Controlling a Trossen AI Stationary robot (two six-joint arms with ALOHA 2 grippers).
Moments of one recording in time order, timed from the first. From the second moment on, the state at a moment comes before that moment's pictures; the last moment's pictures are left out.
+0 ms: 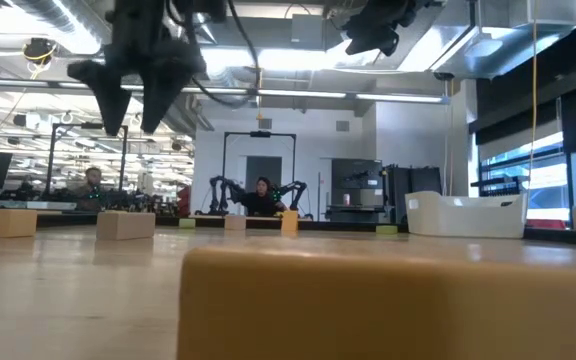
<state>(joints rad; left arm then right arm) 0.10 1.46 1.18 -1.18 -0.04 -1.10 -0.24 1.38 1.38 -0.72 -0.18 -0.03</state>
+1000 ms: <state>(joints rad) 0.13 1.68 1.00 -0.86 -0.03 -1.04 -0.24 1.38 1.38 -0.71 -0.18 -0.03</state>
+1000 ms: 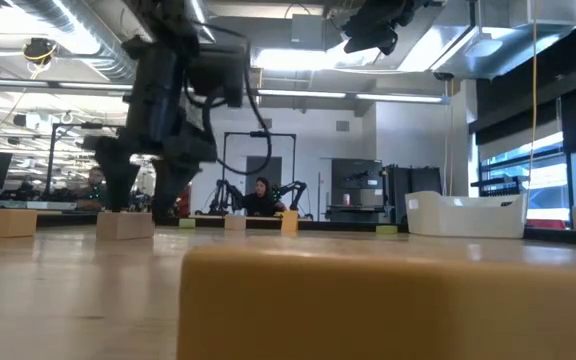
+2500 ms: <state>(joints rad) 0.11 1.67 0.89 -0.69 -0.03 -0.92 -0.24 1.38 1.38 -0.71 -0.18 -0.03</state>
